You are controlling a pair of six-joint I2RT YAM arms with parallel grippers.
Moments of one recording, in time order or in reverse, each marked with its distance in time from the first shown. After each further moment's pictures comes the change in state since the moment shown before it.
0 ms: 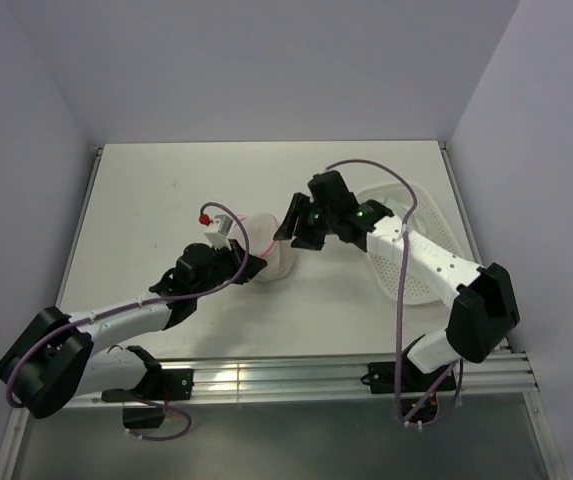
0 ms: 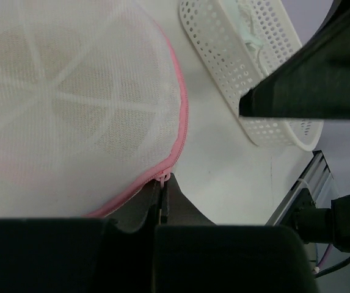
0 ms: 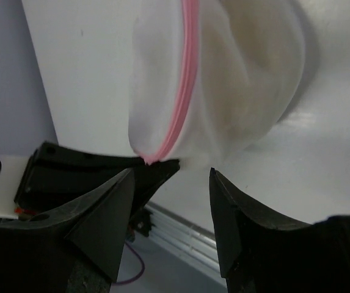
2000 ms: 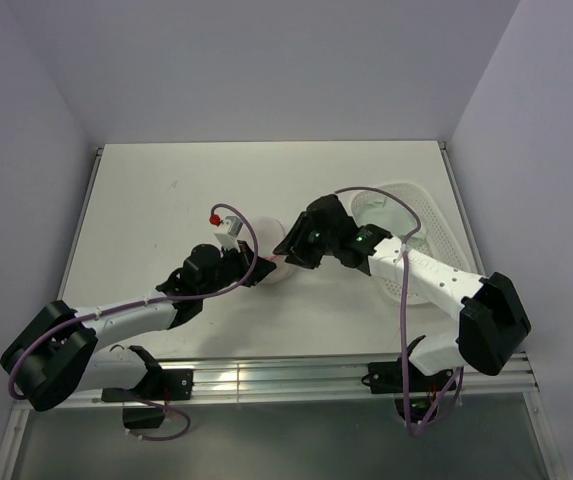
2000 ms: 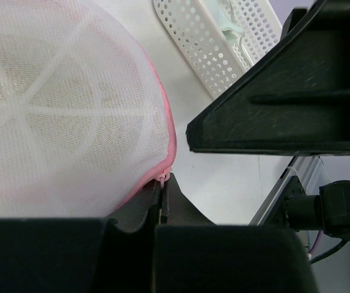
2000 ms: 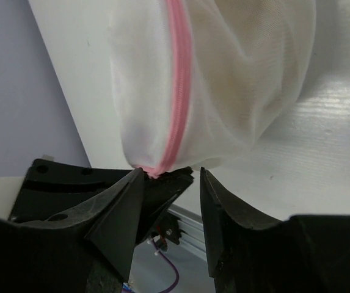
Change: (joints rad) left arm -0.061 0.040 0.029 0.037 0.013 0.003; right arm 0.087 -0.099 -0.218 0.163 0.069 0.265
